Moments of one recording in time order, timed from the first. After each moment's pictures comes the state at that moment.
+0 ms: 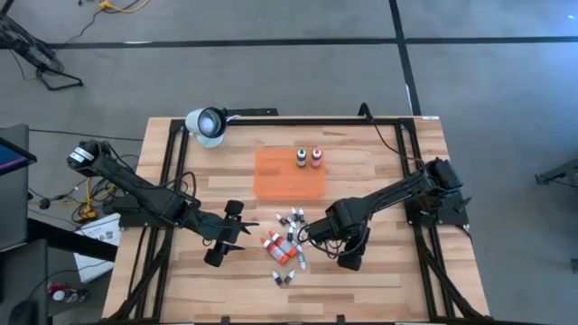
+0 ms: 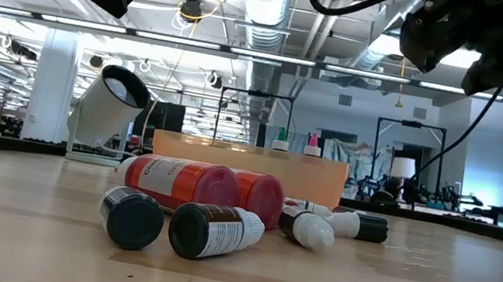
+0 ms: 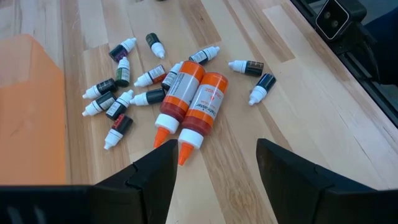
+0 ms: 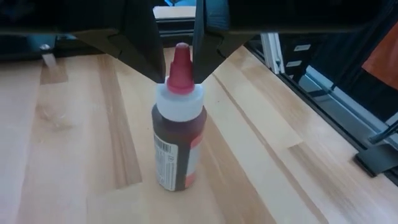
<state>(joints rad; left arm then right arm) -0.47 1.18 0.75 -0.30 -0.15 -0.04 0.34 1.87 1.48 -1.43 -0.41 0.59</state>
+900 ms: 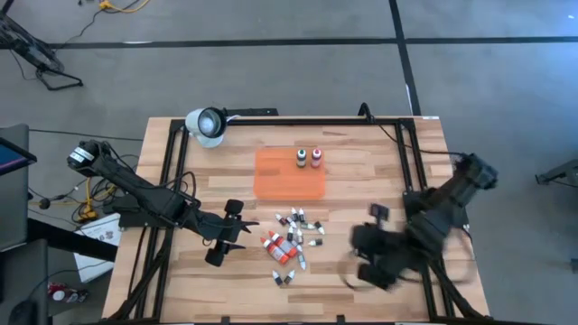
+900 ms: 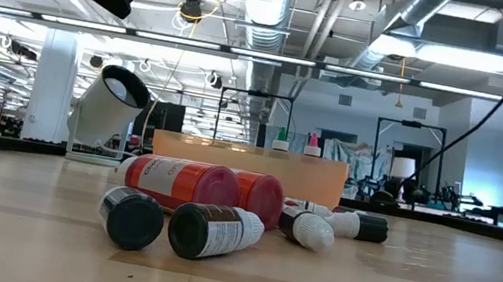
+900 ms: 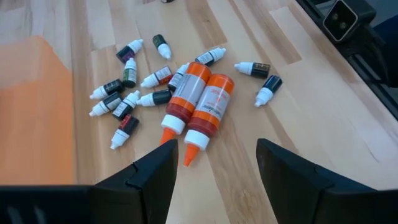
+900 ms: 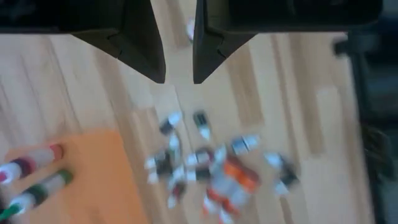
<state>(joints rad) -0.47 1.18 0.75 -0.30 -0.17 -0.05 0.76 1.60 1.63 -1.36 0.50 0.87</state>
